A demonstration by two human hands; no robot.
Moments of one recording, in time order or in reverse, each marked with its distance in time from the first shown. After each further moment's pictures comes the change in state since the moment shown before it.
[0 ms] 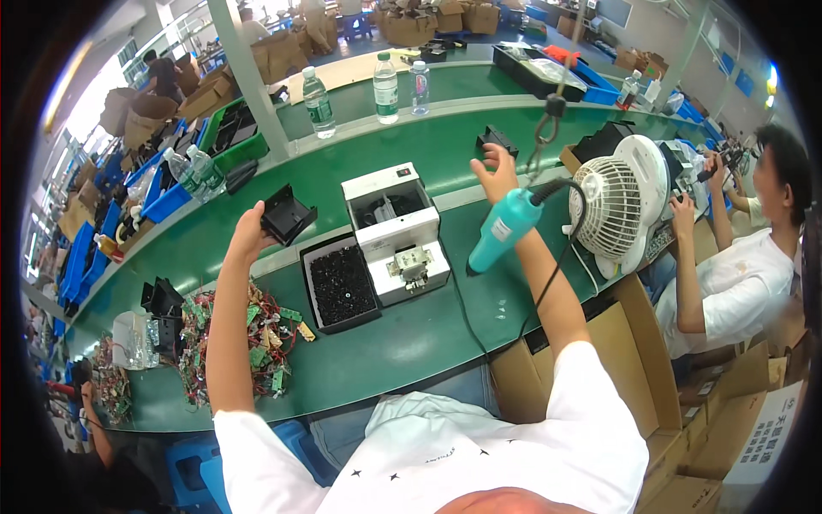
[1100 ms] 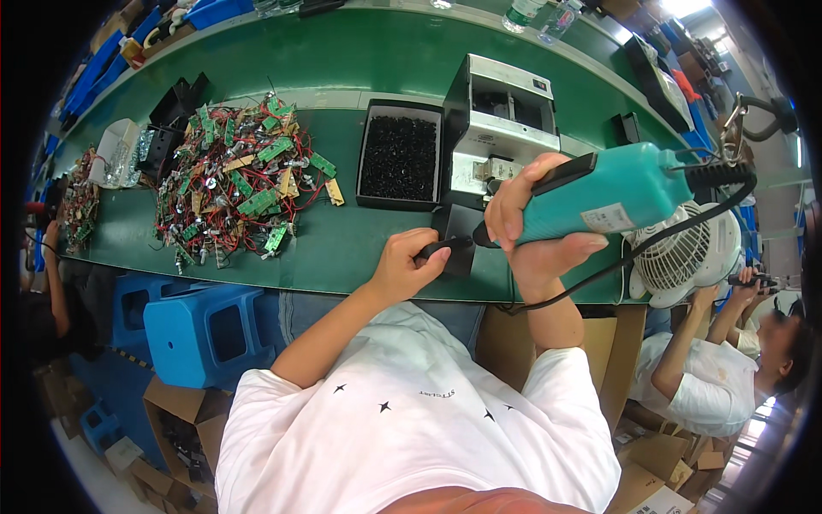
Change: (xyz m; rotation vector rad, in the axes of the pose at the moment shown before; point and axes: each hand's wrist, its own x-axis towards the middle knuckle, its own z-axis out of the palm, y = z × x) left_hand -0.207 -0.153 0.172 0.143 -0.093 0.594; right_hand -0.130 -0.235 0.001 1.045 -0.573 0.237
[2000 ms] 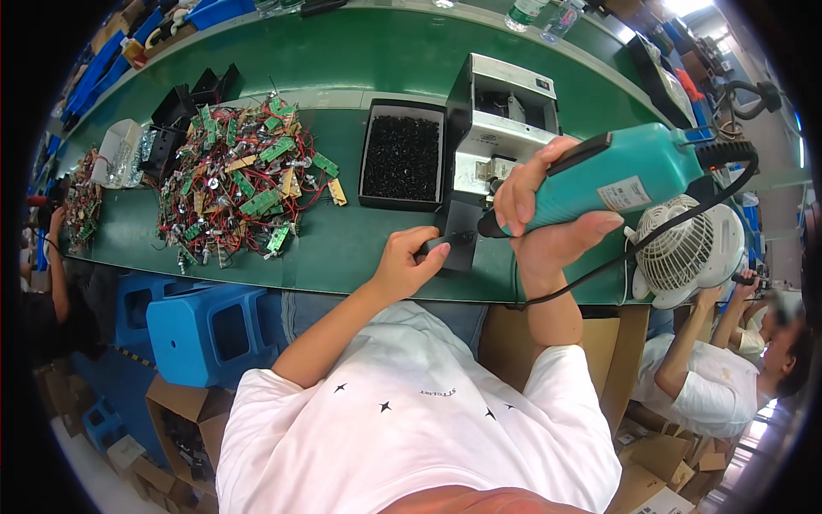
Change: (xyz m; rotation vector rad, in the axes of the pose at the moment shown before) left_hand 0.000 0.000 -0.001 -0.018 0.029 -0.074; right_hand 0.008 -0.002 -0.002 0.032 0.068 -0.015
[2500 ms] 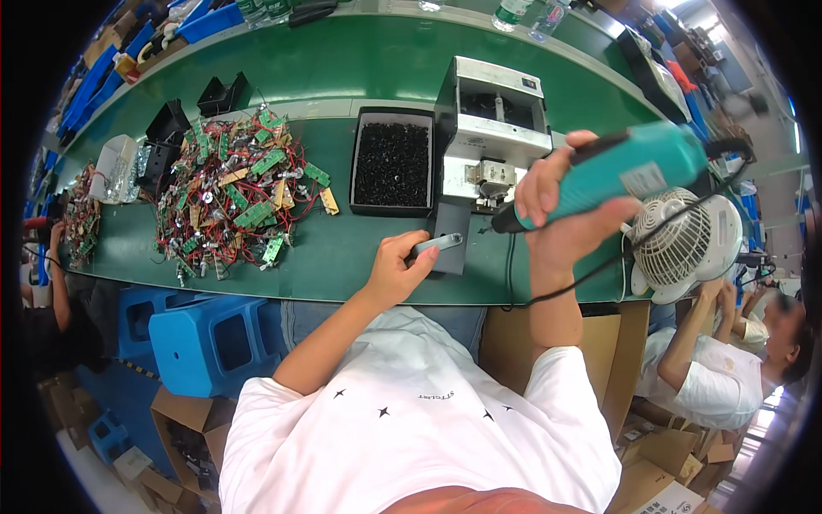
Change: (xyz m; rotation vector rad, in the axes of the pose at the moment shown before) left_hand 0.000 0.005 0.000 -0.006 0.028 -0.035; right_hand 0.006 -0.004 -0.027 0.150 0.077 -0.058
